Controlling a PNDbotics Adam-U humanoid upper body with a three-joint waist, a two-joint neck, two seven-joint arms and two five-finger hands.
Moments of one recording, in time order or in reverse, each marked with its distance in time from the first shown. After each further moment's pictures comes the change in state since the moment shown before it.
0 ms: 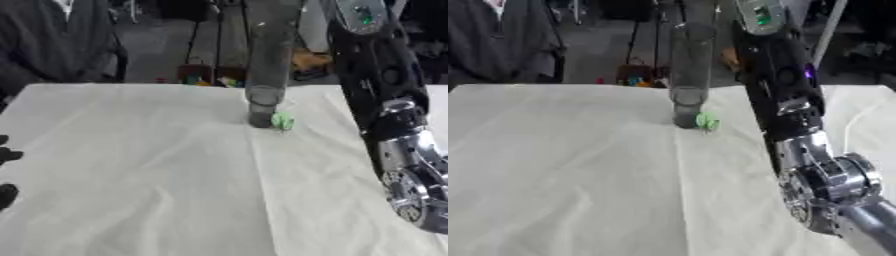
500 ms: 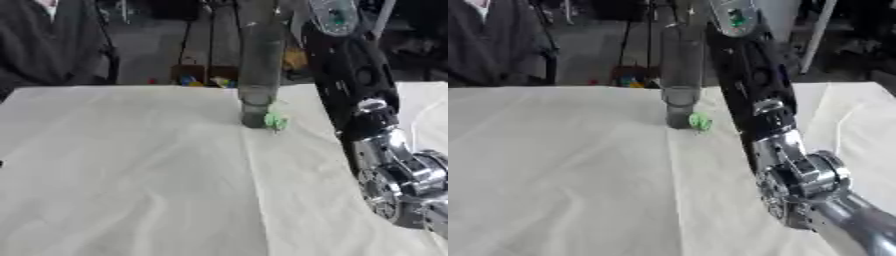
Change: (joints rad) left arm -0.010 -0.007 -0.003 -0.003 0.001 0.001 -0.005; right arm 0.000 0.006 -0.006 -0.018 -0.020 -0.023 0.003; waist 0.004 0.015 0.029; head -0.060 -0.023
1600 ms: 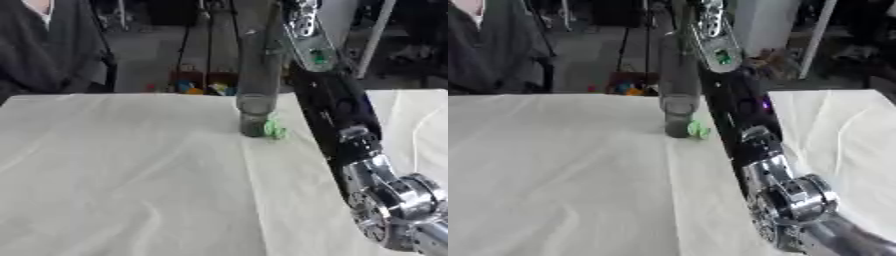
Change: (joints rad) left arm -0.004 -0.008 0.000 0.000 0.007 -0.003 -0.003; right arm 0.053 0.009 -0.031 0.087 0.079 -0.047 0.031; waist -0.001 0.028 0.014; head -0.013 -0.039
